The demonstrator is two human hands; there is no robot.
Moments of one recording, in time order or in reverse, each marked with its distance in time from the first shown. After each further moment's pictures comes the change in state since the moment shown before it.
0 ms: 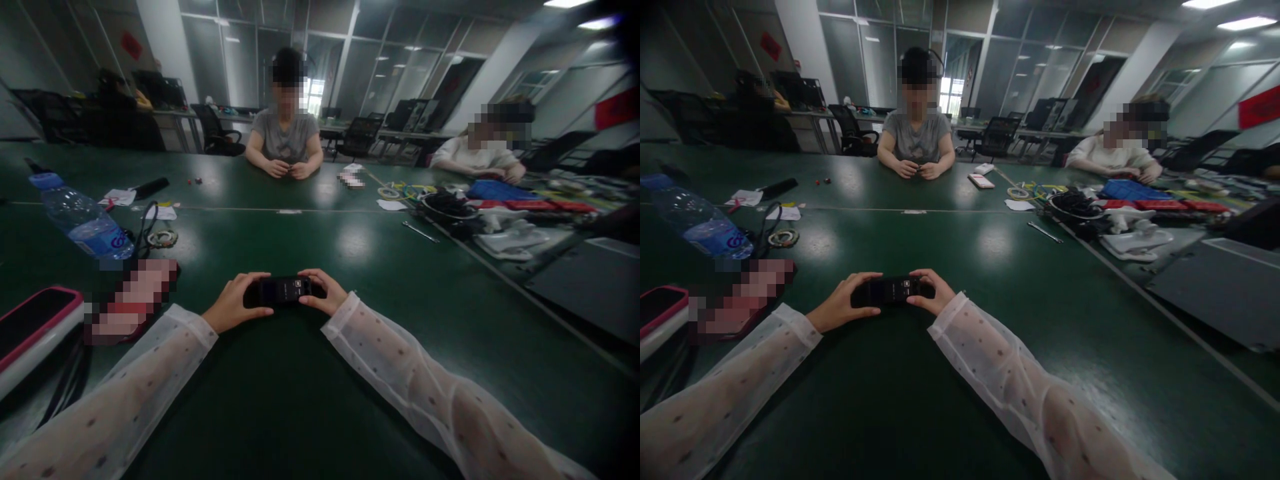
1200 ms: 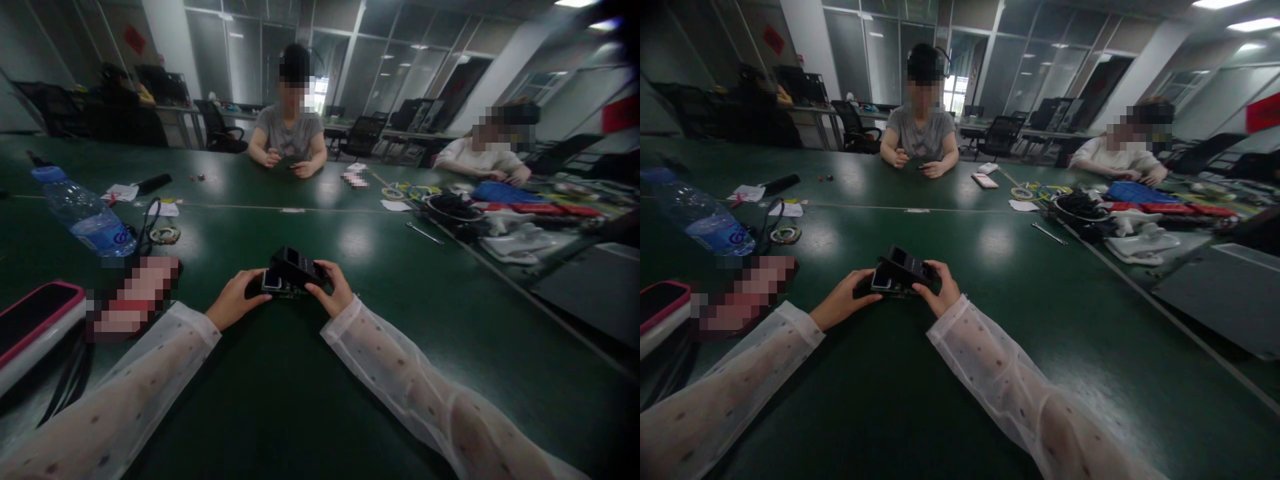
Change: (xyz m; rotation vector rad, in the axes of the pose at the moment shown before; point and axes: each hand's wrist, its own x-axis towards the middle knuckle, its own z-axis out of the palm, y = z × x) left_hand 0.007 -0.012 0.009 -0.029 0.105 -0.027; right_hand 0.002 0.005 0.017 -0.154 0.434 -0.138
